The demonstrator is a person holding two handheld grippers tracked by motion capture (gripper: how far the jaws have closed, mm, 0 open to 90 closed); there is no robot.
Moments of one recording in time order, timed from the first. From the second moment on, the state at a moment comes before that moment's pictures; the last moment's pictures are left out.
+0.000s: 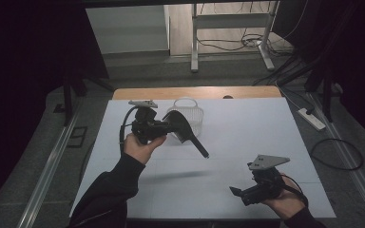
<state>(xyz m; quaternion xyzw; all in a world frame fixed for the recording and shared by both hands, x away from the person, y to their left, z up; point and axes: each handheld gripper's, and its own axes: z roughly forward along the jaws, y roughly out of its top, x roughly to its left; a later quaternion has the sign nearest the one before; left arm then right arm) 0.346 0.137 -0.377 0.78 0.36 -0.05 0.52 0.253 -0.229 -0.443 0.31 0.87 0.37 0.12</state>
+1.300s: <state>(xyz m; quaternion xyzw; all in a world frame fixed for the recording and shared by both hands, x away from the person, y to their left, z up) 0.356 0.156 -0.347 0.76 0.37 -0.02 0.53 0.221 -0.299 -0.440 0.38 0.83 0.37 0.15</state>
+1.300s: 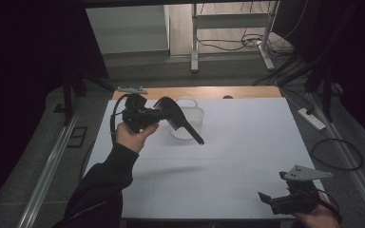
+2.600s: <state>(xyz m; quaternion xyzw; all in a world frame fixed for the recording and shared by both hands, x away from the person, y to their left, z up) 0.371 0.188 -0.314 0.75 0.40 0.05 0.53 0.214 -0.313 -0.438 0.42 0.82 0.36 0.17</state>
